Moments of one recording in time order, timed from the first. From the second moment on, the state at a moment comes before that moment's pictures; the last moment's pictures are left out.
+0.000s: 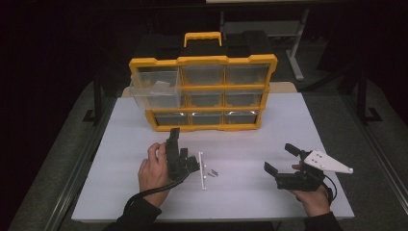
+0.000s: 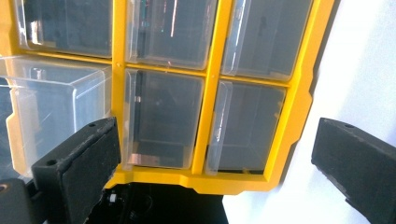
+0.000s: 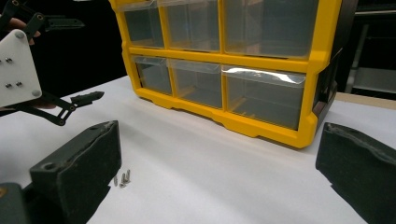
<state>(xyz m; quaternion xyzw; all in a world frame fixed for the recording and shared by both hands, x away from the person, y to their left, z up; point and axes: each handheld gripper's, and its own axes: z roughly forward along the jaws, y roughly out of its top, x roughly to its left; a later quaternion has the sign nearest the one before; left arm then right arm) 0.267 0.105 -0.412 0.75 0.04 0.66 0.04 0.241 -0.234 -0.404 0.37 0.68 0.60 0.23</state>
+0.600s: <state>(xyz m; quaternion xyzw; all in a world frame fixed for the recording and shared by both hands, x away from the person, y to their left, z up) 0.269 0.096 -0.427 0.76 0.14 0.63 0.10 0.241 -0.235 -0.404 0.37 0.67 0.60 0.23</state>
